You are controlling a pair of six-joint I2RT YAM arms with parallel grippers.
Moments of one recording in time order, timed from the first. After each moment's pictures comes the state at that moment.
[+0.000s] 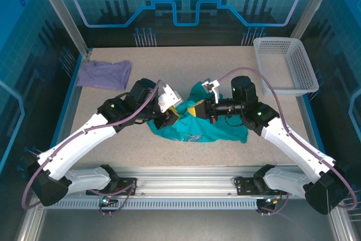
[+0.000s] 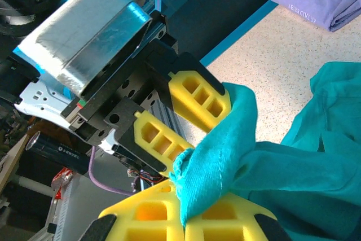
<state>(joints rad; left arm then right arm) -0.69 1.18 1.17 -0.75 0.30 0.14 0.56 1.10 0.94 -0.23 -0.84 0.38</state>
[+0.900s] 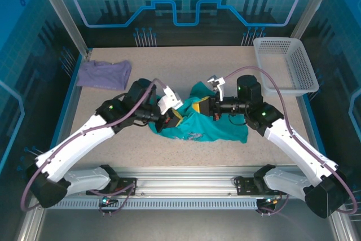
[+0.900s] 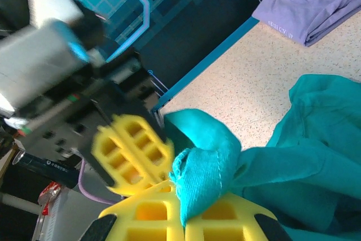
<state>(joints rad) -0.68 1.13 1.14 -0.70 0.52 0.08 0.51 1.07 0.93 -0.23 -0.82 0.38</state>
